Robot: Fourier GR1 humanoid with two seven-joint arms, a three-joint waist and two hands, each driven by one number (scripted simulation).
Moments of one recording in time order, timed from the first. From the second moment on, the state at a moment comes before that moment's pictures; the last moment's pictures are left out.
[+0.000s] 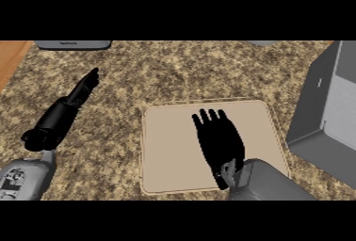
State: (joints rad) left arm -0.23 0.36 -0.08 -1.52 -0.01 -0.13 -0.07; right arm -0.53 -0.25 0.74 -1.62 0.73 0.60 0.88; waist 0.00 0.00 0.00
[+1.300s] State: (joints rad) left arm -0.23 0.27 0.00 -1.53 -0.10 -0.20 -0.08; right arm -0.42 -0.19 0.63 -1.41 1.05 0.52 0.52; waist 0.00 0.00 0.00
